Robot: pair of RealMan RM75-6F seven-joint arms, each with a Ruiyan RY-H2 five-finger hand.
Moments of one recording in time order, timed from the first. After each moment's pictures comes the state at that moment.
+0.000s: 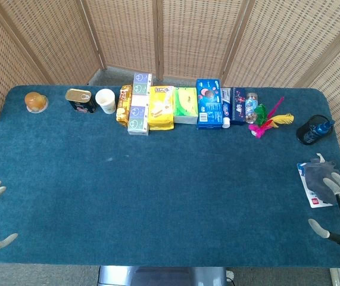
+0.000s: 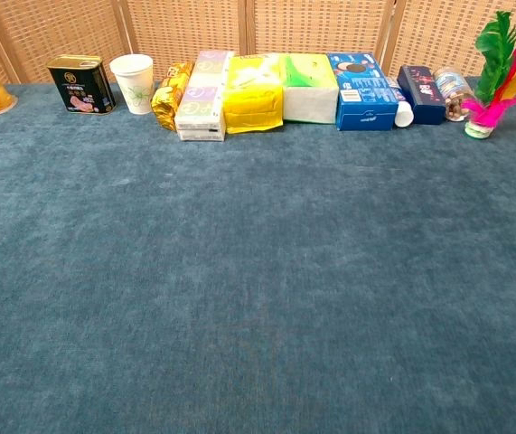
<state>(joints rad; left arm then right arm) 0.01 -0.93 0.10 -1.62 1.77 1.66 -0.16 -0.01 -1.16 0.06 -1.51 -1.62 1.76 0.21</state>
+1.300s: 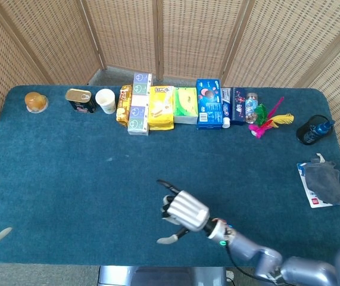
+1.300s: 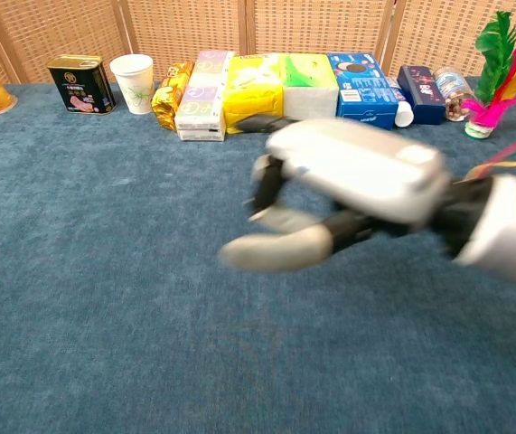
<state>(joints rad) -0.01 -0.91 0.08 -1.60 1.71 1.62 -0.26 0.66 -1.67 0.10 -1.46 -1.94 1.11 0.08</state>
